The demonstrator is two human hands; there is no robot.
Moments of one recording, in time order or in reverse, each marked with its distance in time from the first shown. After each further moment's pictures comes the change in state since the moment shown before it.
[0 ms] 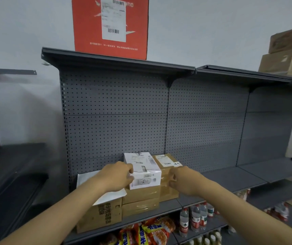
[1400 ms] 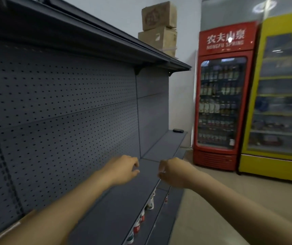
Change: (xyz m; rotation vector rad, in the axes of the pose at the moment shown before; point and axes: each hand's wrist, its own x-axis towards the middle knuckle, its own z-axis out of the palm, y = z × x) left_hand 0.501 0.328 0.105 -0.066 -0.118 0.794; right_hand 0.155 0.427 -0.031 -0.004 0.141 0.684
